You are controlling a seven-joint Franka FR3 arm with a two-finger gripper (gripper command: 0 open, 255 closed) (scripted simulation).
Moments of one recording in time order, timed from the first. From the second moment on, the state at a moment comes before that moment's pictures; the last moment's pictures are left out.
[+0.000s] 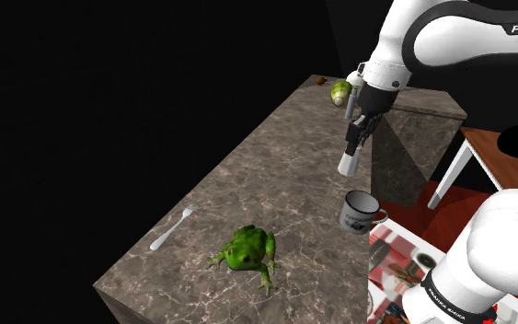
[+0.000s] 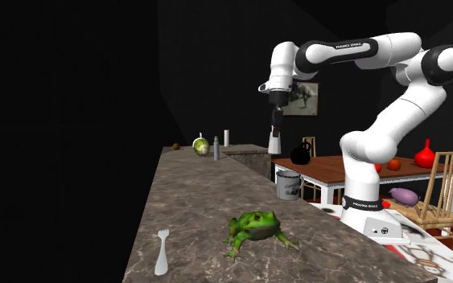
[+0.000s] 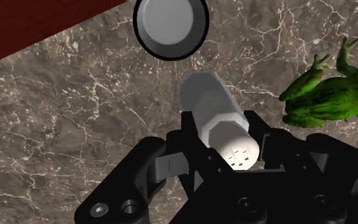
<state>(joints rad) 0.06 -0.81 0.01 -2.53 0.05 1.80 -0.05</state>
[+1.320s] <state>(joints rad) 0.01 -1.11 -0.07 -2.84 -0.01 1.81 -0.13</state>
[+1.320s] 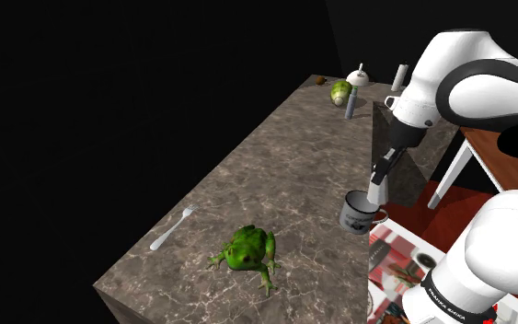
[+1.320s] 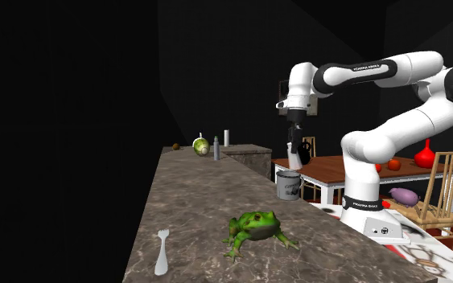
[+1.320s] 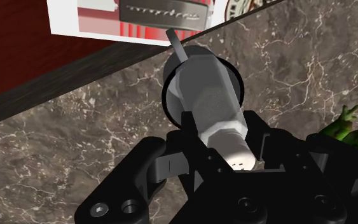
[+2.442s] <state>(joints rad) 0.01 -1.11 -0.08 -2.89 -0.02 1.86 -0.13</state>
